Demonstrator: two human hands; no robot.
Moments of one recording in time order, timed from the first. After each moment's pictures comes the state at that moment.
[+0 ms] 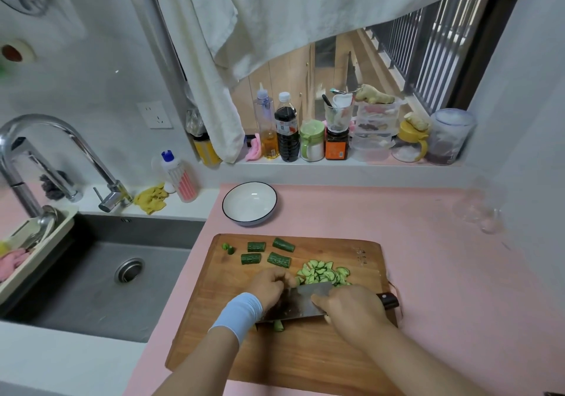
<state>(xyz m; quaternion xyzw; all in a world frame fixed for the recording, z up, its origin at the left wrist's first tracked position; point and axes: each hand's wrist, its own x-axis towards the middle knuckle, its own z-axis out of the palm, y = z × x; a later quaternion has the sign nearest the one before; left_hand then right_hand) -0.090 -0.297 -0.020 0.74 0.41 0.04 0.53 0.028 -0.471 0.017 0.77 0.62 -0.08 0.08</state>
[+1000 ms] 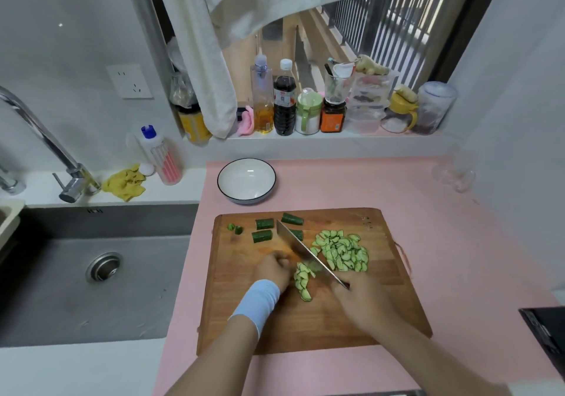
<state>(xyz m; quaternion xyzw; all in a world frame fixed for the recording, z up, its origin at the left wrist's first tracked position) -0.129 -0.255 -0.067 0.72 0.47 0.00 0.51 -0.067 -0.450 0.009 0.90 0.27 -0.23 -0.27</state>
